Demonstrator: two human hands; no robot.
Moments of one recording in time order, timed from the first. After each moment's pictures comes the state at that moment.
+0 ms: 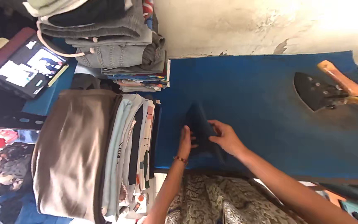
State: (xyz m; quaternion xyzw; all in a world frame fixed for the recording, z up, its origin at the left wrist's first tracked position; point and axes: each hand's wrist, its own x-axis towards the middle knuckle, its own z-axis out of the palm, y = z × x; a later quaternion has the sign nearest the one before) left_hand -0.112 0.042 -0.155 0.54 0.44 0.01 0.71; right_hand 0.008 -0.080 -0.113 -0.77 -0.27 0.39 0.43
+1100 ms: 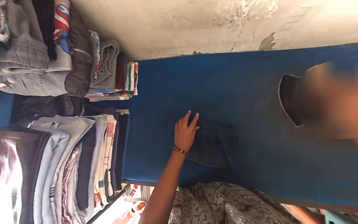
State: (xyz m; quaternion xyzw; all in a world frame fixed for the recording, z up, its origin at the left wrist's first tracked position) left_hand 0.057 -0.015 -0.228 0.94 0.22 0.13 0.23; right_hand 0.409 -0.341 -0.162 -0.97 -0.19 0.02 0.13
